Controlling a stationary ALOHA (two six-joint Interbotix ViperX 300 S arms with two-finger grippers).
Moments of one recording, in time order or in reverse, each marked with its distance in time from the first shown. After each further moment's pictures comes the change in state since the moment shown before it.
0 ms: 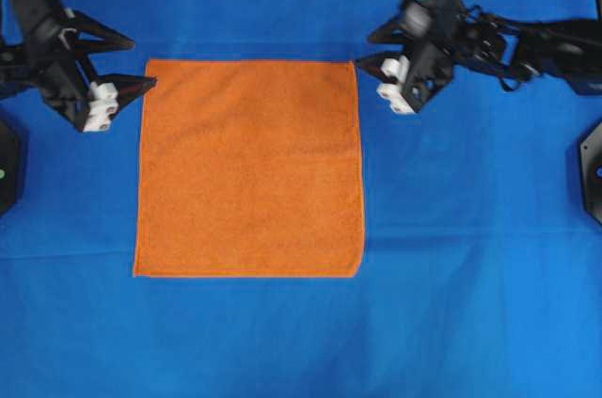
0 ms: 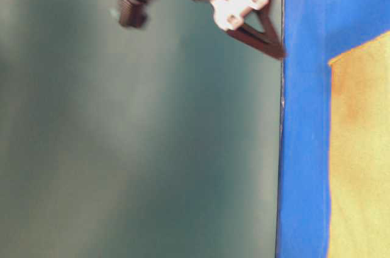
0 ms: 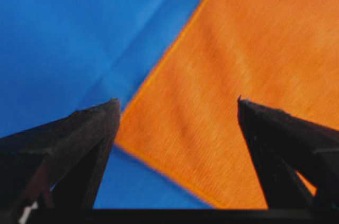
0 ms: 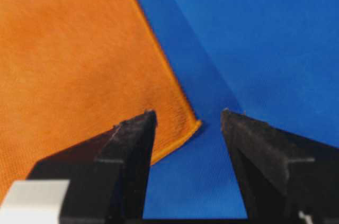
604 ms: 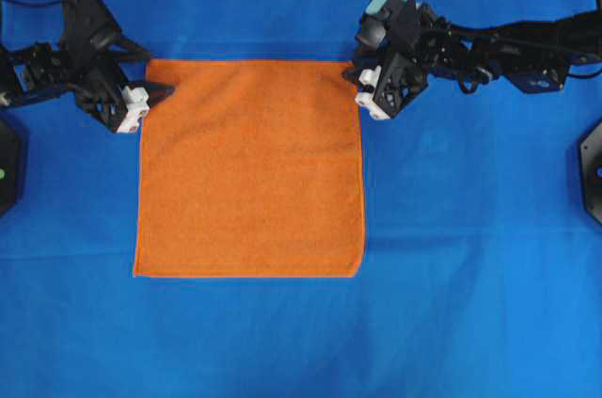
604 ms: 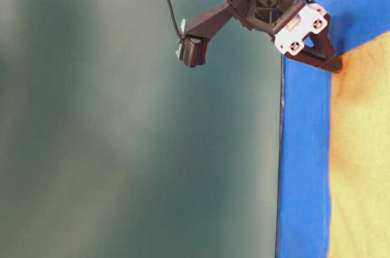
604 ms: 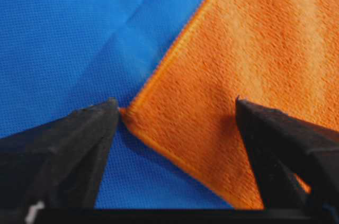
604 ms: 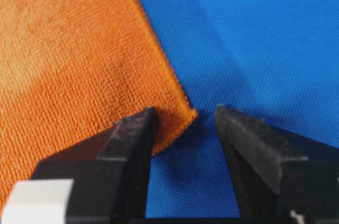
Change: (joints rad) left arm 0.040 0.337 -0.046 0.000 -0.170 0.005; right arm -0.002 0.198 -0.075 0.000 -0.003 -0.002
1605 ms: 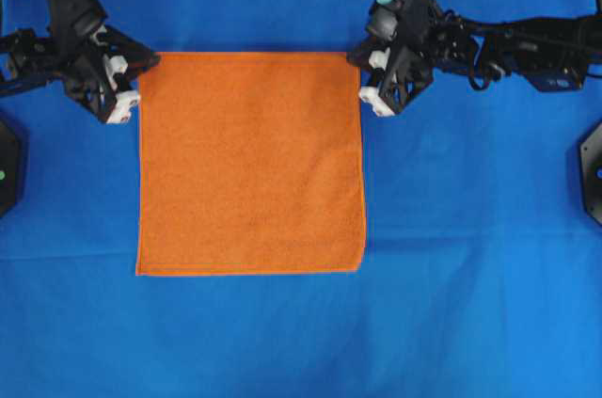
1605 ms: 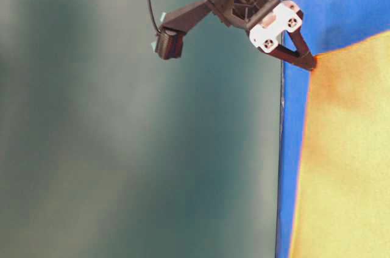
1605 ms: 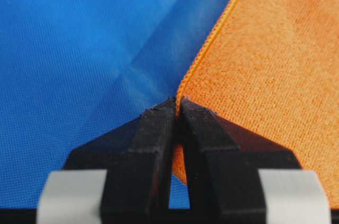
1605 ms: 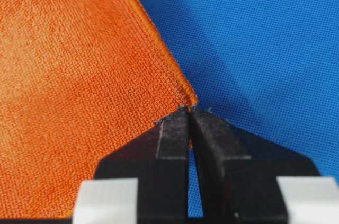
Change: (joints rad) left arm 0.005 -0.210 -0.011 0.005 0.158 0.038; right arm 0.002 -0.097 0.026 0.002 0.005 0.008
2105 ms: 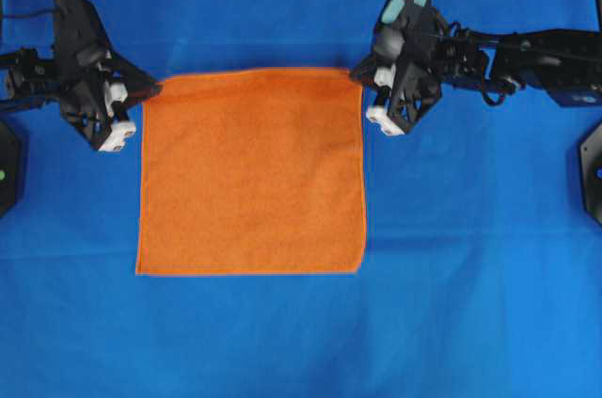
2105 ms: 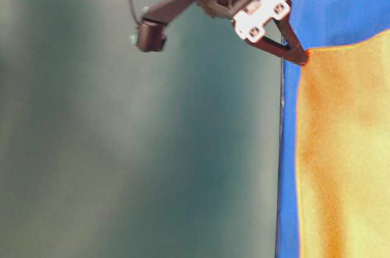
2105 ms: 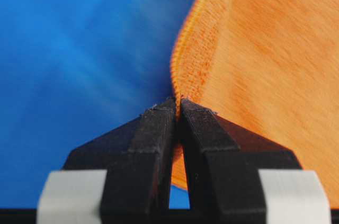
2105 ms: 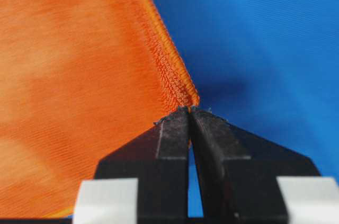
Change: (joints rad) left arm -0.153 -0.054 0.003 0.000 0.110 -0.005; right arm 0.104 -0.120 0.018 0.000 0.107 0.005
